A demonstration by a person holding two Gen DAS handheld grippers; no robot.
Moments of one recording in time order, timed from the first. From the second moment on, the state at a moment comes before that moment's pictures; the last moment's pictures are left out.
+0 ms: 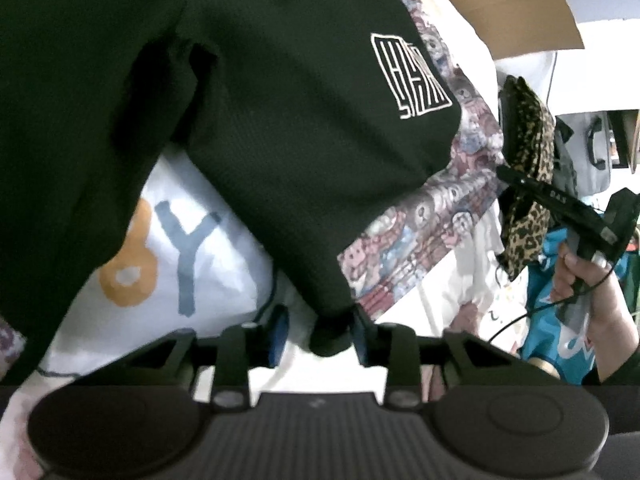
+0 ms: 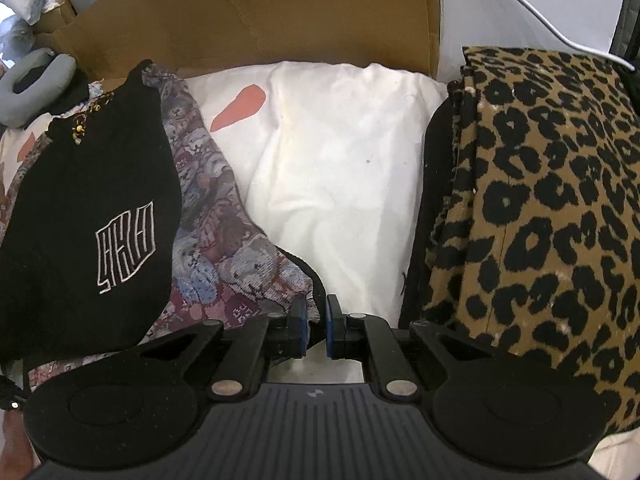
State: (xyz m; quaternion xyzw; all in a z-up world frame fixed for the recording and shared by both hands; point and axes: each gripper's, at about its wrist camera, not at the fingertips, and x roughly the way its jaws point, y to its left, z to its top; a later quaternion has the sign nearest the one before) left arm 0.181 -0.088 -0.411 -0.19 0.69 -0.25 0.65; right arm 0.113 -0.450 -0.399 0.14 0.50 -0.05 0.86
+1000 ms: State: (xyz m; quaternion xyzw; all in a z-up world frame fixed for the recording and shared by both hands) left arm 0.156 -0.090 -0.404 -0.24 0.67 -0.33 0.62; right arm 0.109 -0.447 -0.386 0.11 0.48 -0.06 0.87
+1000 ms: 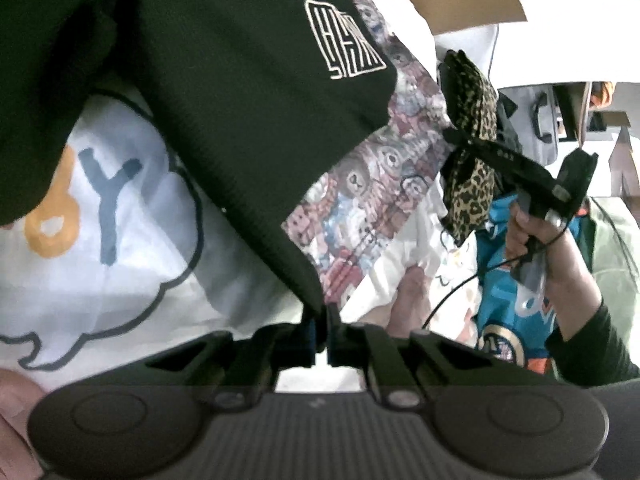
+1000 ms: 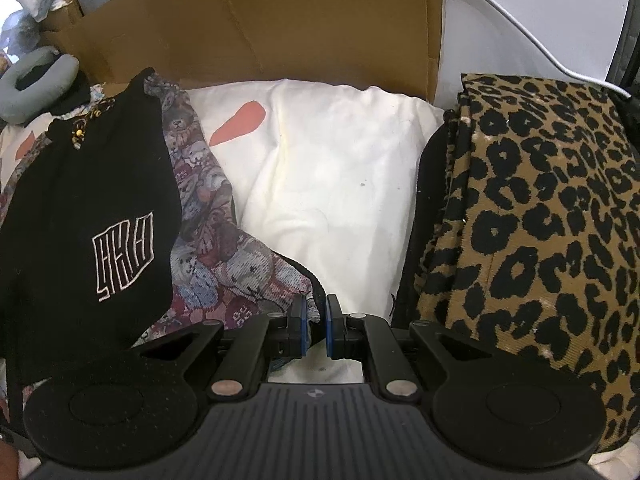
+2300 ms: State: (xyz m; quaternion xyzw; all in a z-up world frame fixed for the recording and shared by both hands) left arm 0.159 -0.105 -0.422 -0.19 0.71 -0.33 0.60; right arm 0.105 -0.436 -0.389 0.12 0.49 -0.07 0.86
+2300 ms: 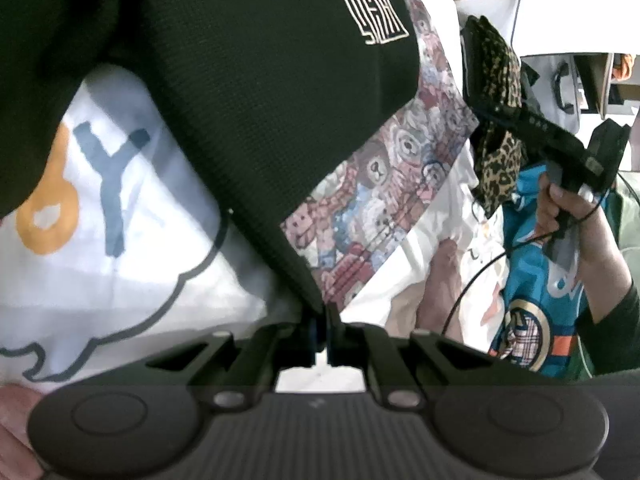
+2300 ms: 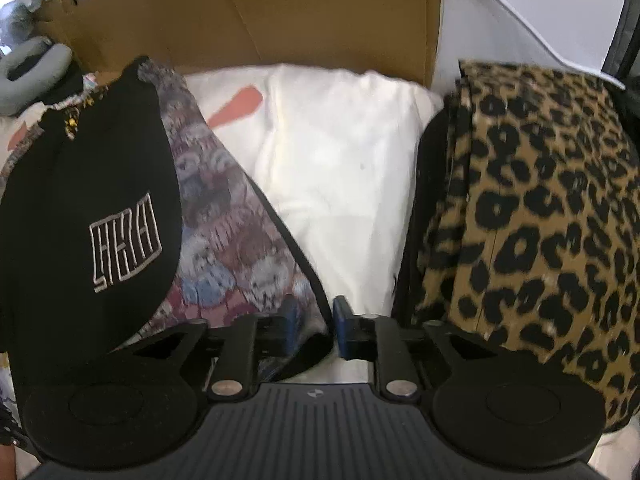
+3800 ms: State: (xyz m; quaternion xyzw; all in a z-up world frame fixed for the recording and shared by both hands) left arm 0.222 0.019 -0.289 -0.15 0.59 -0.21 0.77; right arm 0.114 -0.416 -0.352 0.11 0.46 -0.07 0.88
